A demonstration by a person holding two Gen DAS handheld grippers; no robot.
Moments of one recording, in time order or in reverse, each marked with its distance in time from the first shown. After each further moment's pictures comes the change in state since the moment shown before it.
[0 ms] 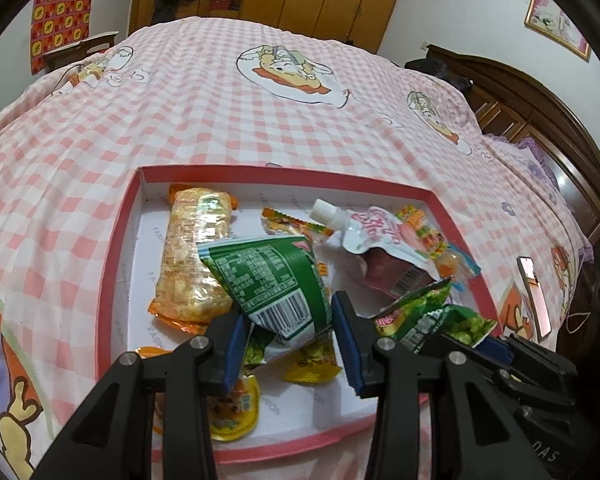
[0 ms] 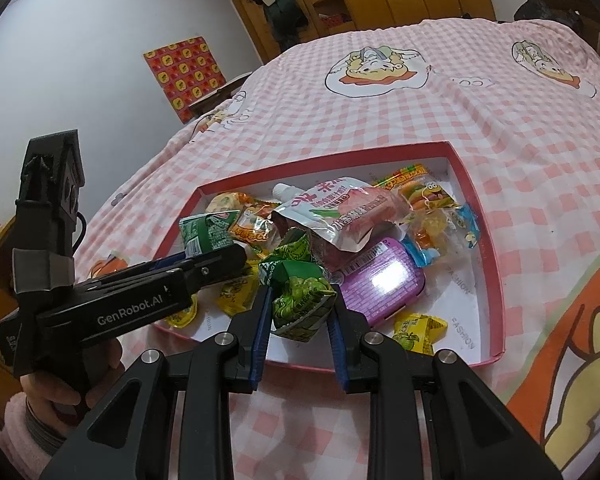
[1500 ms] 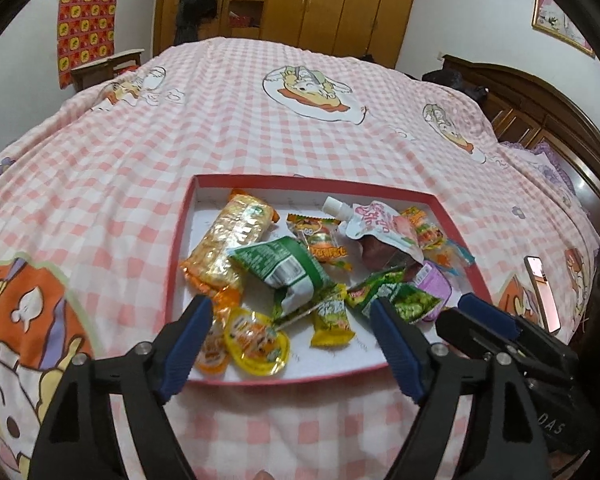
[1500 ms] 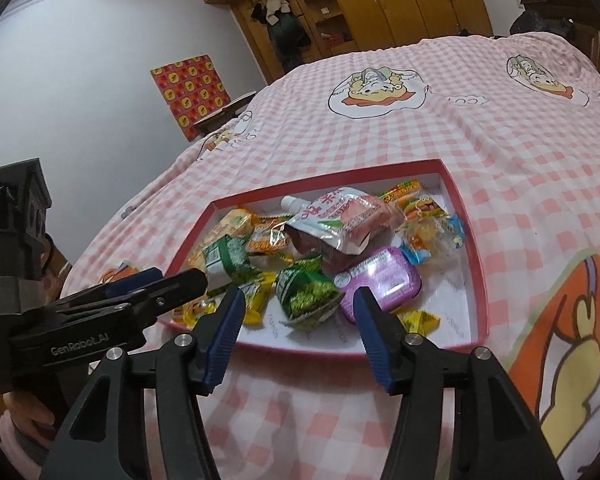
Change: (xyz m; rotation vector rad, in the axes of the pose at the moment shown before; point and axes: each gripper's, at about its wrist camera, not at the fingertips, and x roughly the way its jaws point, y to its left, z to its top) left arm -0.057 -0.006 -0.023 0.005 -0.069 0.113; right arm -0.027 0.006 -0.011 -0.005 -0.077 0.010
